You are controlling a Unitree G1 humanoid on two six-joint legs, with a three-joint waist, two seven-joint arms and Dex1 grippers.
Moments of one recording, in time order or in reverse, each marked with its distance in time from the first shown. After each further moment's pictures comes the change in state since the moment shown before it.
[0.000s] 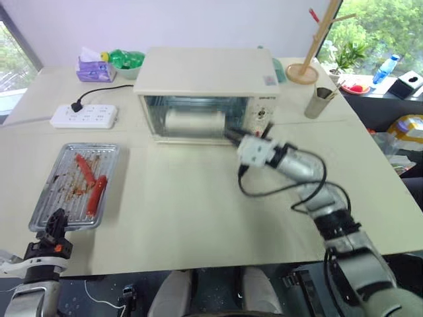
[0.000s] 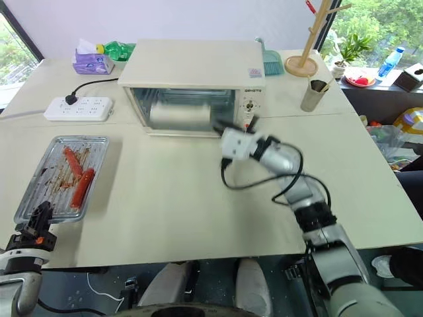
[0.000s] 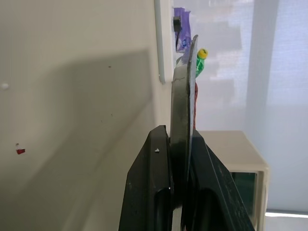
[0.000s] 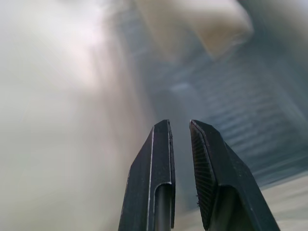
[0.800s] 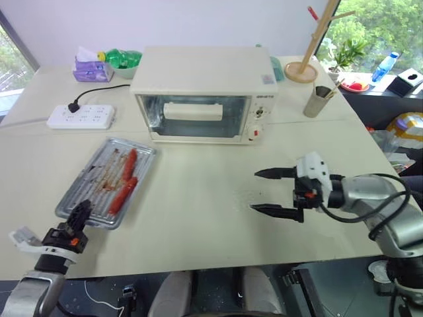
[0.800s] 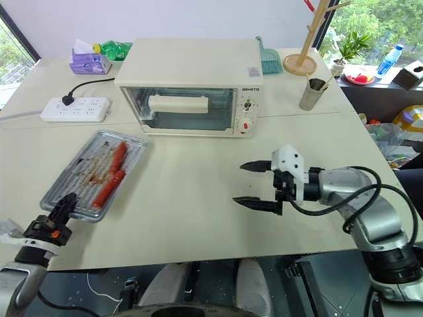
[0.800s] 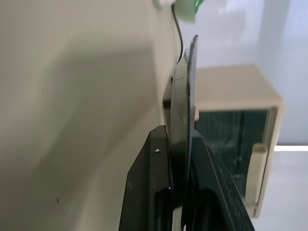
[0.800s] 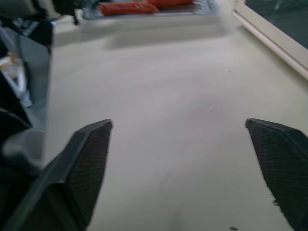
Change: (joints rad) left arm -0.004 0.157 -0.096 0.030 -0.016 0.203 -0.018; right arm 0.429 -0.378 -0.206 -0.539 0.818 0.791 0.632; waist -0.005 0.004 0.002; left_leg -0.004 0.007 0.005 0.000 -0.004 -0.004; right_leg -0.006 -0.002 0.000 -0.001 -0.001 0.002
